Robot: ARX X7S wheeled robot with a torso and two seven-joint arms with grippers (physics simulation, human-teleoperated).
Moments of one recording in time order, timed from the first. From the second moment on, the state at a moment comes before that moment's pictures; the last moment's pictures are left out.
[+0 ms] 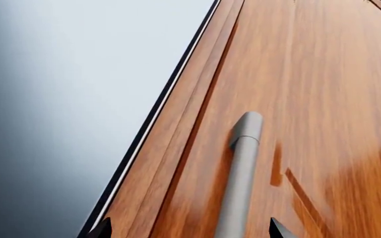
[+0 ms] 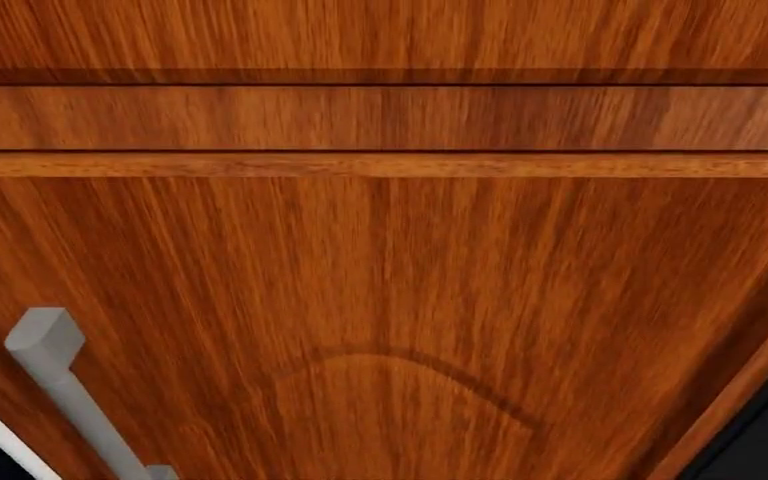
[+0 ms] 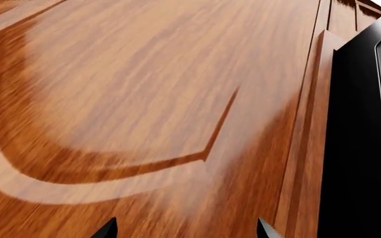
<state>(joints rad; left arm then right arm) -1.48 -0.47 -0.49 0.74 -1.73 -1.11 -1.14 2.19 0.76 -0.49 -0.78 1.93 1.26 1.35</state>
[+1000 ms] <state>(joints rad) -1.47 -0.49 -0.47 0.73 -1.69 -1.09 -1.12 2.34 0.66 -0.47 -0.51 1.38 1.42 0.83</state>
